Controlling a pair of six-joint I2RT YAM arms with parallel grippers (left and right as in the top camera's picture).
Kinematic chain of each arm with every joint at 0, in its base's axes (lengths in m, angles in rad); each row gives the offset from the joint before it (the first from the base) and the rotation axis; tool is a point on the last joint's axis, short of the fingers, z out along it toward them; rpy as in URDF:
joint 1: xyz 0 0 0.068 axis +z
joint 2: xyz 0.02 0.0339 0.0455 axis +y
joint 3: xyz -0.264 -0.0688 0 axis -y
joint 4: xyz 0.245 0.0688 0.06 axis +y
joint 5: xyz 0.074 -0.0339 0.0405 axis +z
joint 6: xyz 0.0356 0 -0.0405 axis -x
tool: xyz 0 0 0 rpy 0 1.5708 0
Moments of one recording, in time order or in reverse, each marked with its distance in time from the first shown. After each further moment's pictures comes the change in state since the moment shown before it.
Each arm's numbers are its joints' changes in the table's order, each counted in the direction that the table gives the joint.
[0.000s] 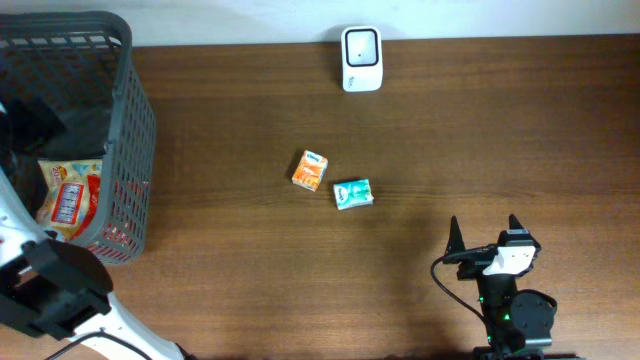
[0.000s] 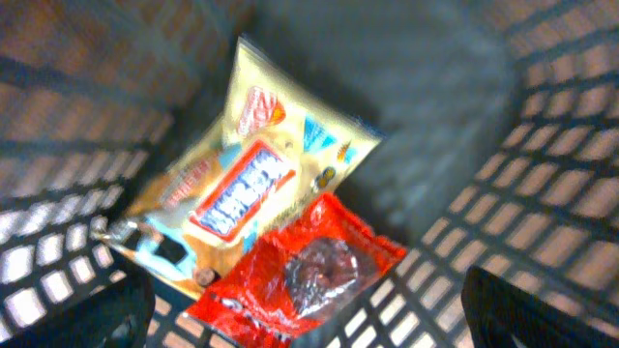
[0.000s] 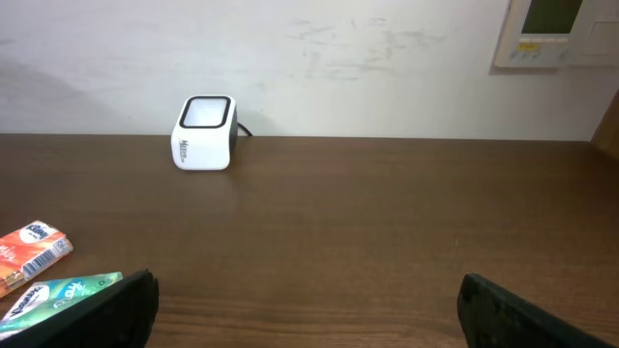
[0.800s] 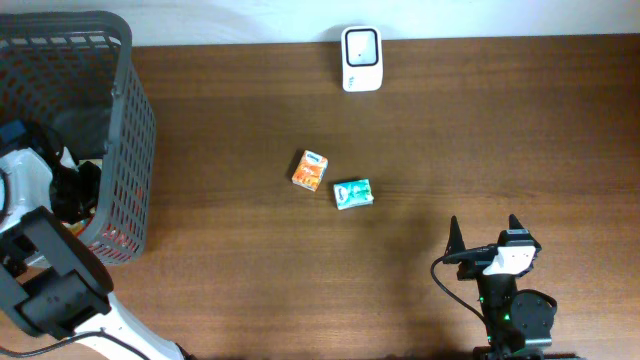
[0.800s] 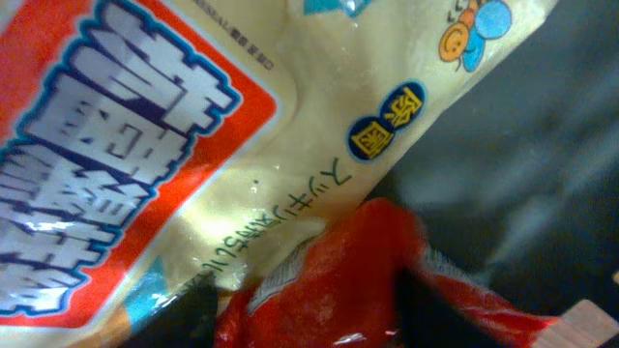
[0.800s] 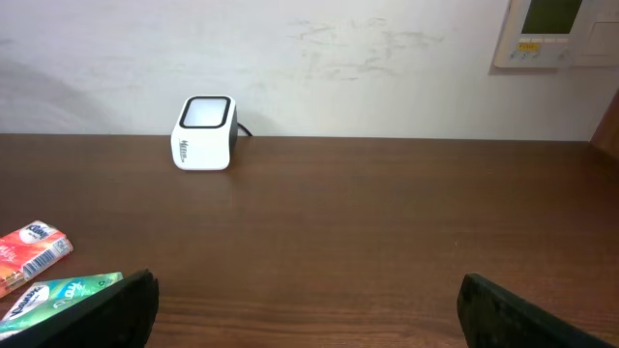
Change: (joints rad) left arm -0.003 0.002 -0.629 -0.414 -0.053 -0.011; right arm 0.000 0.000 0.000 0.000 0.000 0.000
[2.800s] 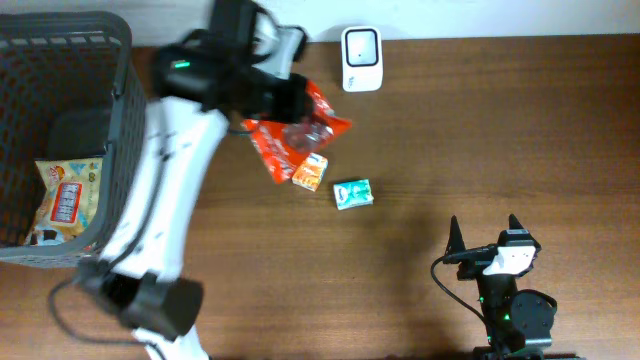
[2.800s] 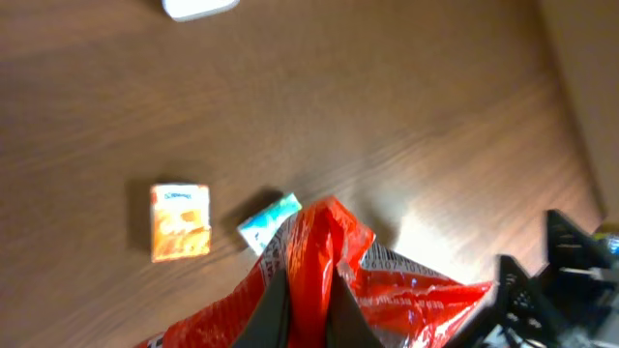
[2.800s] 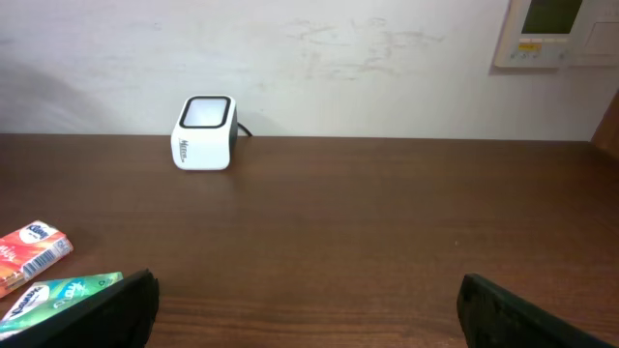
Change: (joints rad) left arm -0.910 -0.126 0.577 0.246 -0.371 -0.004; right arm 0.000 0.000 0.000 0.000 0.000 0.000
